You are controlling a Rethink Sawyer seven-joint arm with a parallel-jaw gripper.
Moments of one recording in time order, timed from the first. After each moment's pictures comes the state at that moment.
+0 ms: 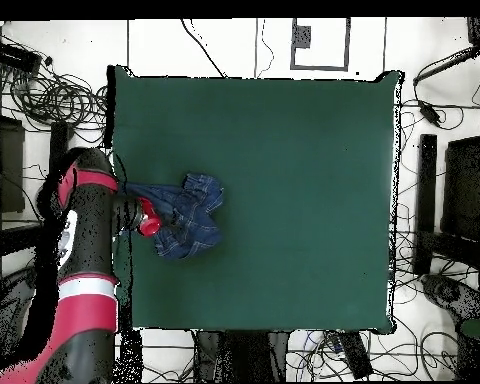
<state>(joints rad) 0.52 0.01 -0.28 0.75 -0.38 1.48 2.94</state>
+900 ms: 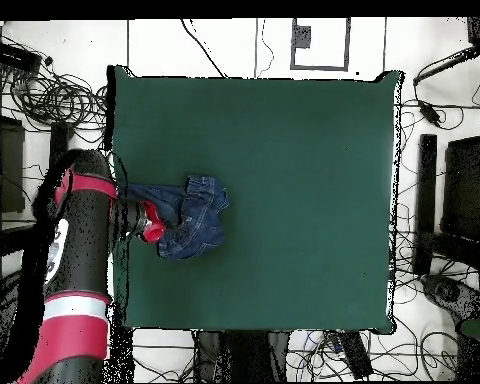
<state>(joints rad) 0.53 -0.11 -0.31 0.88 -0.41 1.46 2.94</state>
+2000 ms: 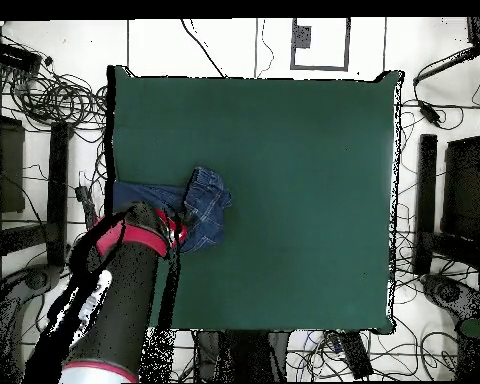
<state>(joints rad) 0.47 -0.43 -0.31 1.44 -0.43 0.54 2.94</state>
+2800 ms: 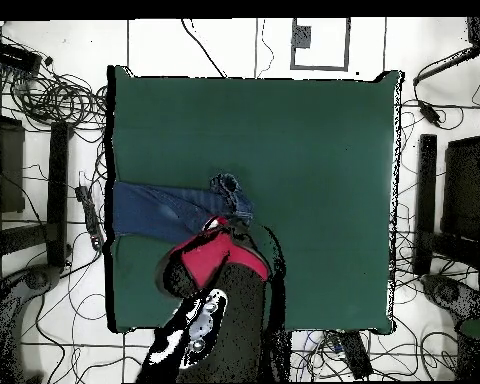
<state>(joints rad) 0.22 -0.58 -0.30 1.67 -0.53 0.32 2.94</state>
